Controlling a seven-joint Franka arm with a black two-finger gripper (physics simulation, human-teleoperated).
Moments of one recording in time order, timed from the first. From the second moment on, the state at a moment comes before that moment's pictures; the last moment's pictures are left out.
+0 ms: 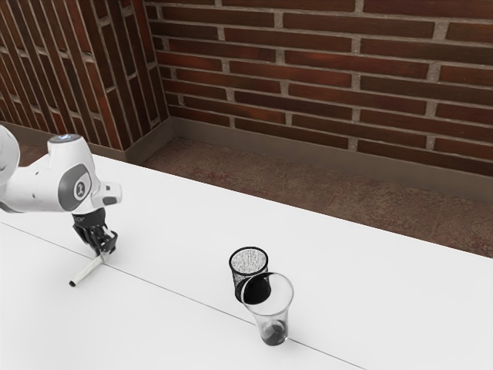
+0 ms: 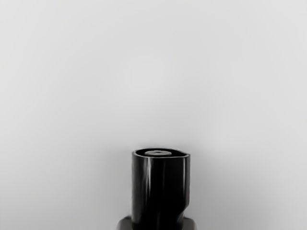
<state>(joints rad) 0.26 0.33 0.12 -2.15 -0.04 2.41 0.43</state>
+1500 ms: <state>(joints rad) -0.37 0.04 0.12 -2.13 -0.42 2.51 0.43</state>
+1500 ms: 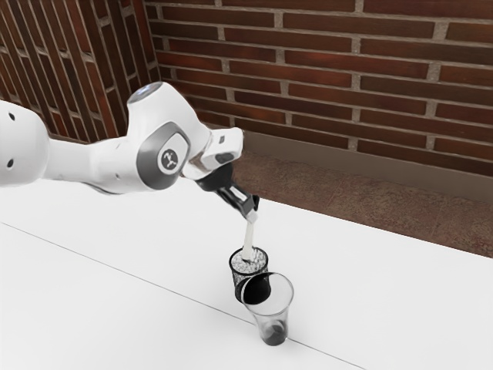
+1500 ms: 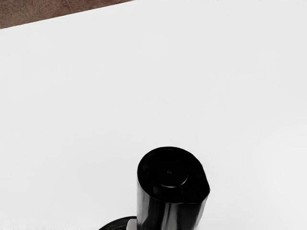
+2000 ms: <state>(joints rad) -0.37 0.05 0.12 -2.15 -0.42 2.51 0.44</state>
